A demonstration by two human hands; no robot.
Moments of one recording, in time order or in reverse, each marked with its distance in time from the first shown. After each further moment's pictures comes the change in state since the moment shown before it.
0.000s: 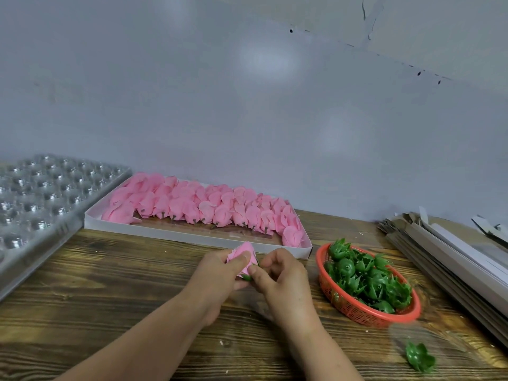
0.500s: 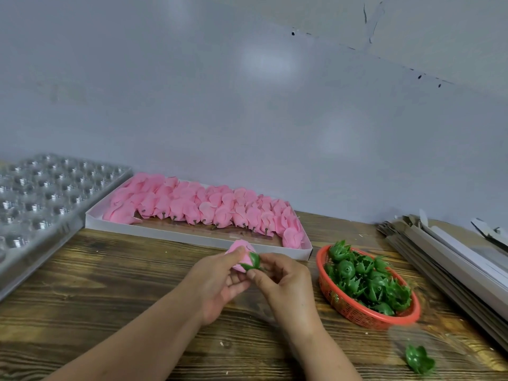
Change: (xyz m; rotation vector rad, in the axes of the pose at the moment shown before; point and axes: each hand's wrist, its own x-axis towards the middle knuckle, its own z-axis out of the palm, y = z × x) left_hand 0.000 0.005 -0.005 -0.360 -0.060 -0.156; right_hand -0.002 0.001 -0.003 0.118 -0.017 -0.128
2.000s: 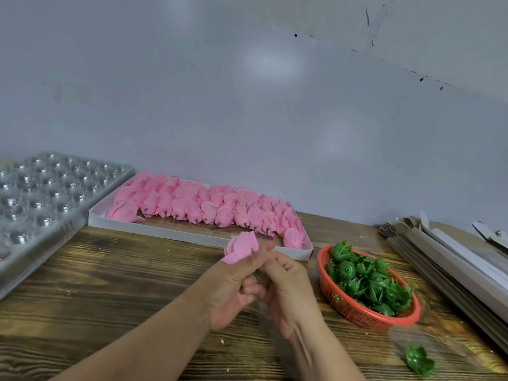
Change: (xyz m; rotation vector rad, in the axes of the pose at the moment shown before) left_hand -0.004 -0.011 0.004 -0.085 -0.362 0.009; right_hand 0.000 -0.029 0.008 0.808 -0.046 0.487
